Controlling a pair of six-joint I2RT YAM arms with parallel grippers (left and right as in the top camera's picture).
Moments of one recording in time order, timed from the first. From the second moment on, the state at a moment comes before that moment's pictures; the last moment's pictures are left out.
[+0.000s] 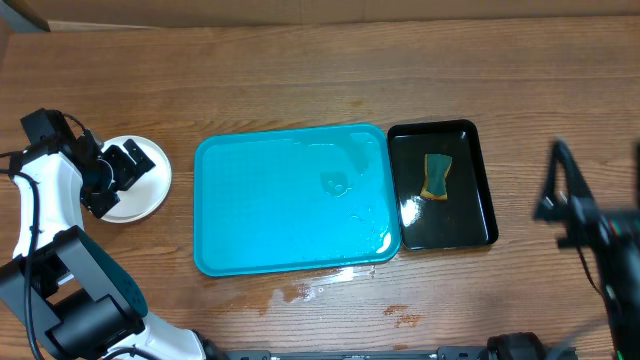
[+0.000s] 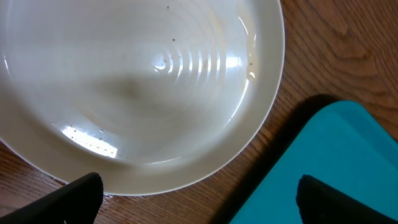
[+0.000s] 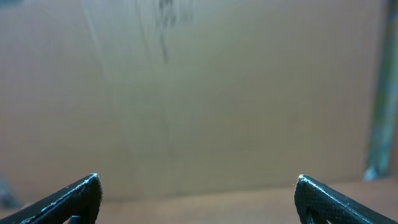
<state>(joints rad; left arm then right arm) 0.54 1.80 1.34 -0.88 0.23 -0.23 0.12 0.54 1.17 -0.53 0.07 0.17</state>
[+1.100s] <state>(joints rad) 0.54 1.80 1.34 -0.88 0.23 -0.23 0.00 0.01 0.02 0.22 -0.01 0.21</state>
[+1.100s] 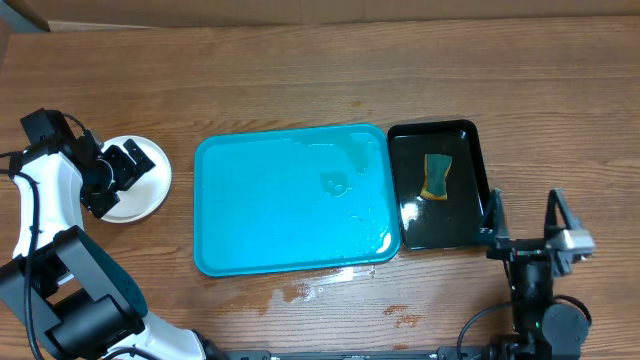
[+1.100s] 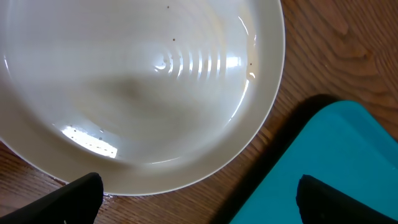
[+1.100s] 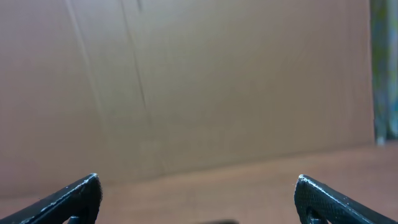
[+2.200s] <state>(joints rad) 0.54 1.80 1.34 -0.88 0.23 -0.23 0.00 0.01 0.02 -0.03 -0.02 0.22</state>
